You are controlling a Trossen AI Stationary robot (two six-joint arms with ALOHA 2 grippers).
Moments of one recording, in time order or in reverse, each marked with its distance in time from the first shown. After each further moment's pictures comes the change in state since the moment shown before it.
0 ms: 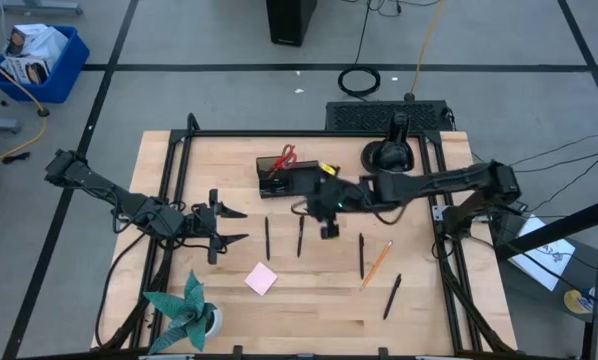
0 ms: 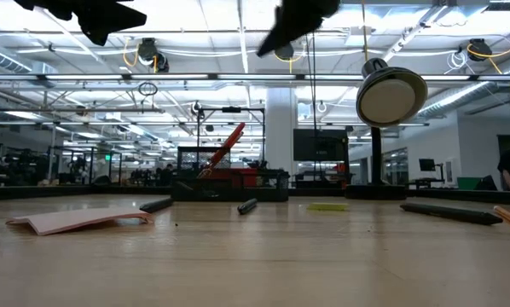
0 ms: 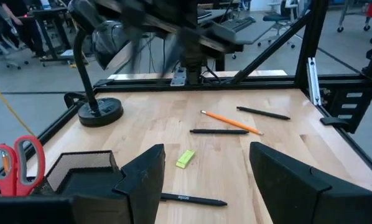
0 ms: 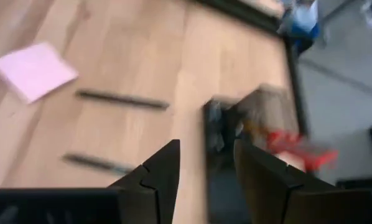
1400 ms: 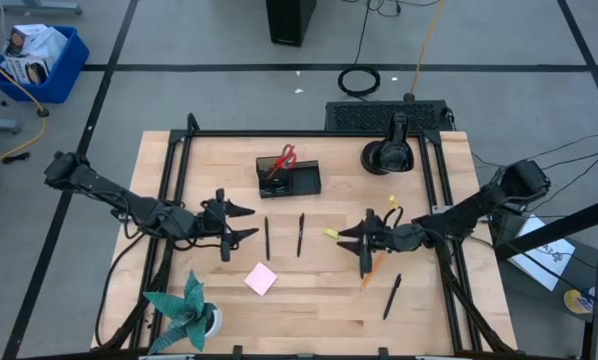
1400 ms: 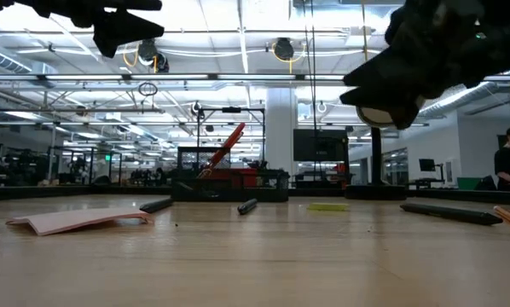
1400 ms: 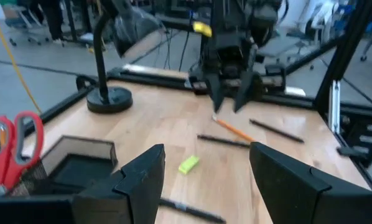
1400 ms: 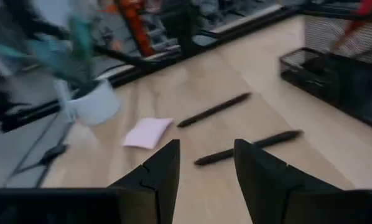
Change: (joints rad) left arm 0.053 0.126 0.000 0.146 -0.040 -0.124; right arm 0.311 -0.263 -1.042 1.254 0.176 0.756
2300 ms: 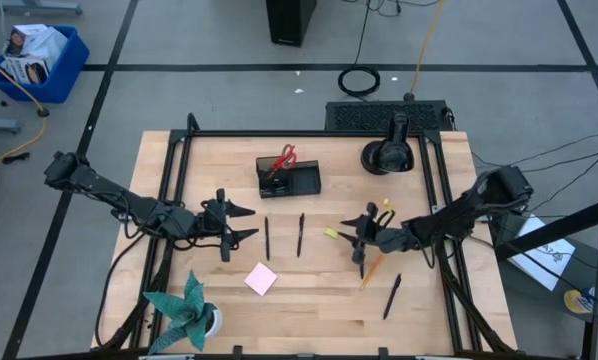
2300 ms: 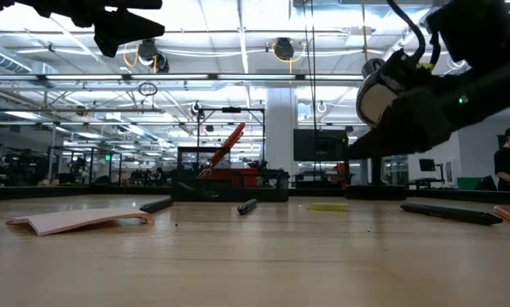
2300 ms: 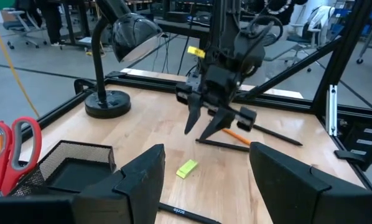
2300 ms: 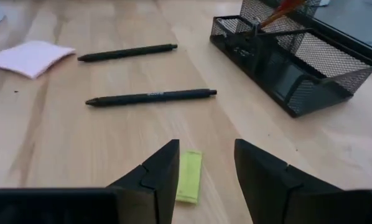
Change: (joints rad) left arm 0.003 0.001 0.000 0.006 0.013 0.002; right arm -0.056 0.192 -0.016 -0.034 0.158 -0.233
